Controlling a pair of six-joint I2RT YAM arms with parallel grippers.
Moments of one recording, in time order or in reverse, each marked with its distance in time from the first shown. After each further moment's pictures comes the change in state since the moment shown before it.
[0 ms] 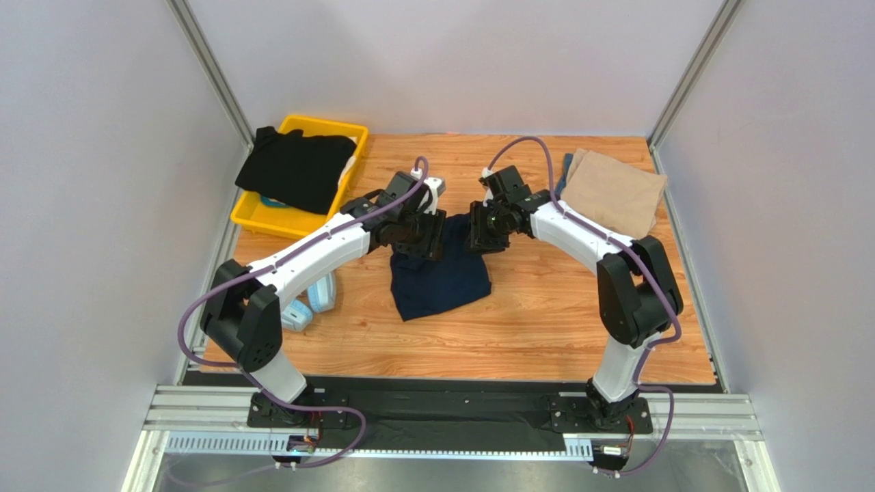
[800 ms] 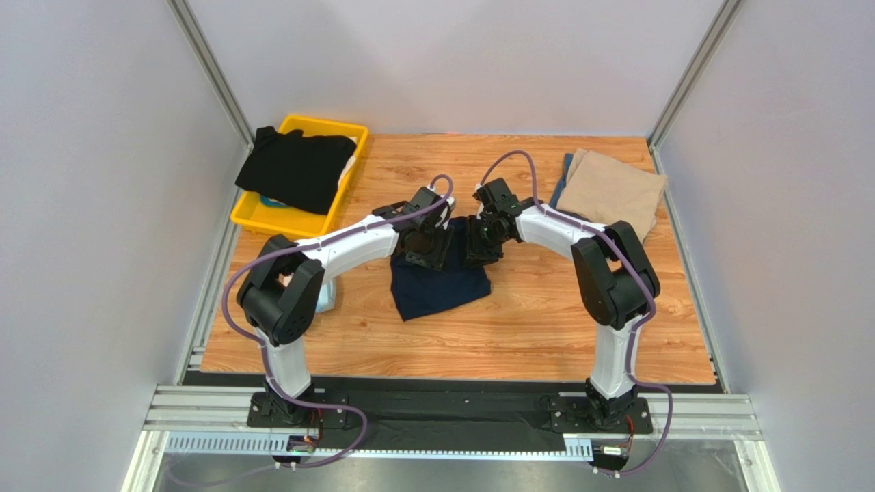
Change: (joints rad) left arm -0.036 0.215 -0.011 0.093 -0.079 0.009; right arm 0.011 0.156 -0.006 0.061 -0.013 0.011
